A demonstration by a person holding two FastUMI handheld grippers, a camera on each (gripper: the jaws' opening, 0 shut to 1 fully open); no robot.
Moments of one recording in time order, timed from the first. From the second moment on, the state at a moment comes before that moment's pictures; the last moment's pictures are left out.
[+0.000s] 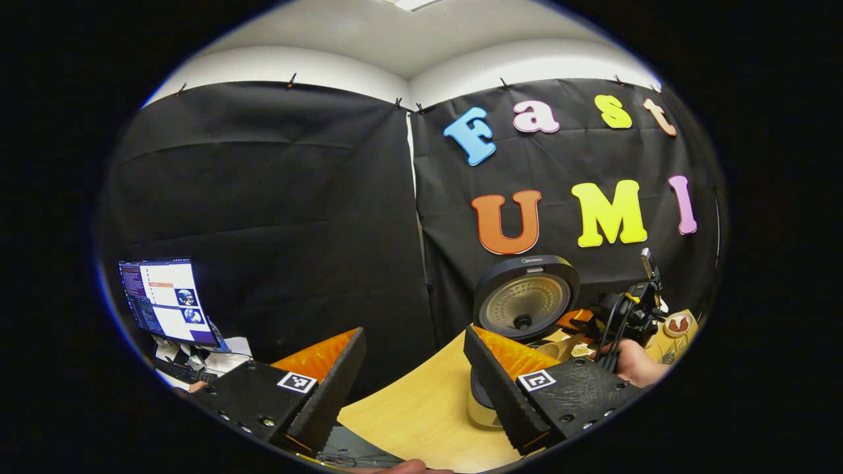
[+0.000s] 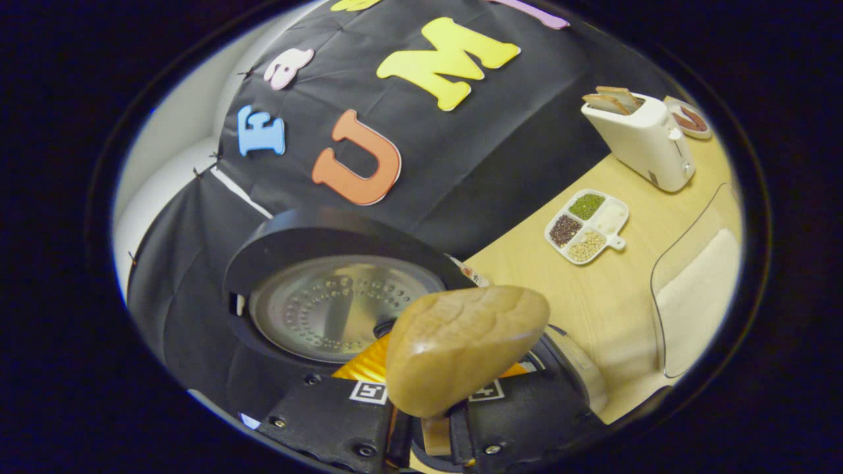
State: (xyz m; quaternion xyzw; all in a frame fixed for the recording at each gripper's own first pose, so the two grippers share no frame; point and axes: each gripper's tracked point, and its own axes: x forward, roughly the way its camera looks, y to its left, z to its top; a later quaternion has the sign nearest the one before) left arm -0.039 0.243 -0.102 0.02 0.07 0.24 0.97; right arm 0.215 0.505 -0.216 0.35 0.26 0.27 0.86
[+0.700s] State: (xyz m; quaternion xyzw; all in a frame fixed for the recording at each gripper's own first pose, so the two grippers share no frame) left arm -0.041 0.252 -0.101 0.01 0.06 0.27 0.96; right arm 0.194 0.547 -0.230 -0.16 0.10 0.29 0.94
